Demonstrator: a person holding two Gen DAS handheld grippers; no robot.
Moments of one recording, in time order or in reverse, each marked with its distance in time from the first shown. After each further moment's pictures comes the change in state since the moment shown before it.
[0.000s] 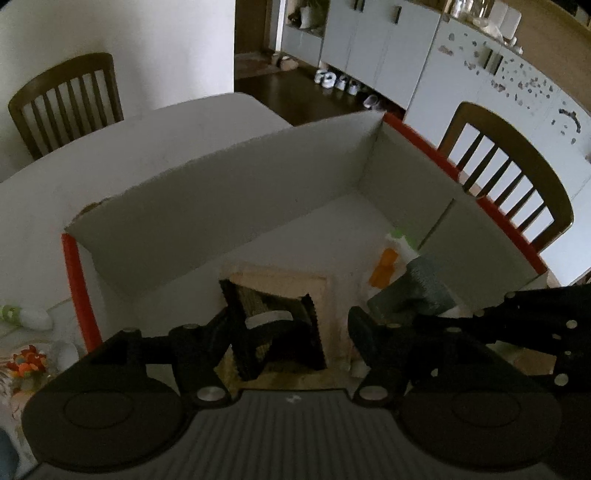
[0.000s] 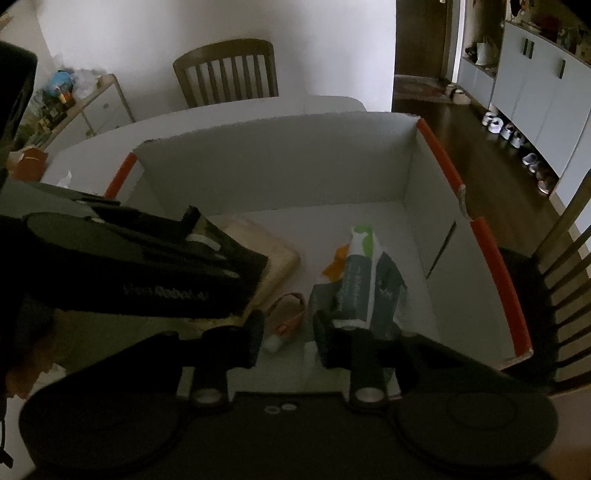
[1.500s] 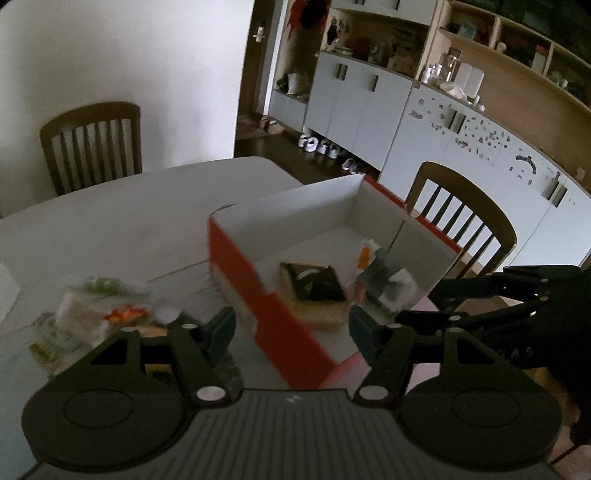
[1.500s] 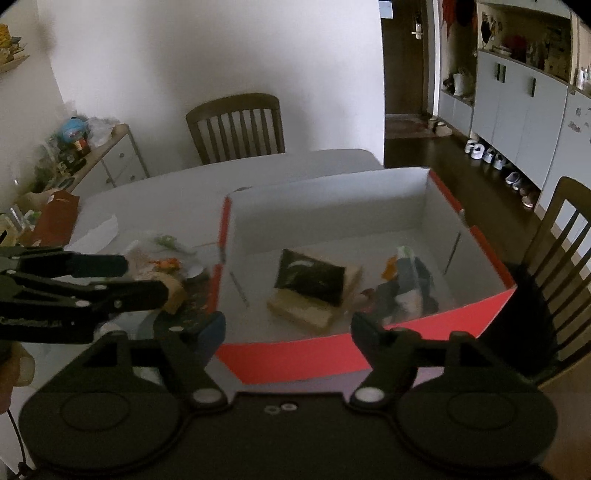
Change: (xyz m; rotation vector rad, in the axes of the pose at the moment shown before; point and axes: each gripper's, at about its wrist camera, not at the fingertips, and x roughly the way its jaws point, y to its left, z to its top) left arm -0.165 0.072 -0.084 -0.005 -0.217 -0.079; right arm -0.084 0.095 -0.029 0.075 -0.163 -0.023
